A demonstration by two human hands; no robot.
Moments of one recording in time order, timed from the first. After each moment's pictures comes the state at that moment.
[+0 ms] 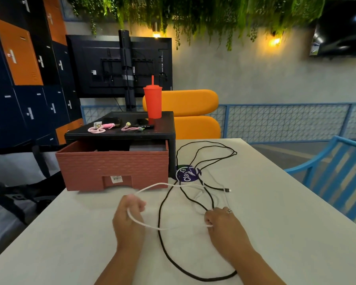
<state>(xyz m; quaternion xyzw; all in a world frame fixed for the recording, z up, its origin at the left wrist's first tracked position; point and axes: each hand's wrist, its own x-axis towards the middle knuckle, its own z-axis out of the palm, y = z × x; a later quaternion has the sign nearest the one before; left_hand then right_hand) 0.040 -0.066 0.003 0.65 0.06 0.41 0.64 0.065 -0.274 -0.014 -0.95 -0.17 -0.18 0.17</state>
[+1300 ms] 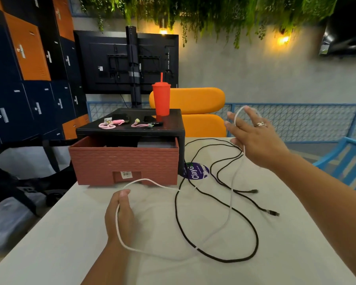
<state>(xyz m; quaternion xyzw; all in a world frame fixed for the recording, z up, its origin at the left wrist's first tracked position) 0.042 -0.018 -0.003 0.67 0.17 0.37 0.62 0.138 -0.320 0.160 -0.90 -0.25 -0.34 -0.14</state>
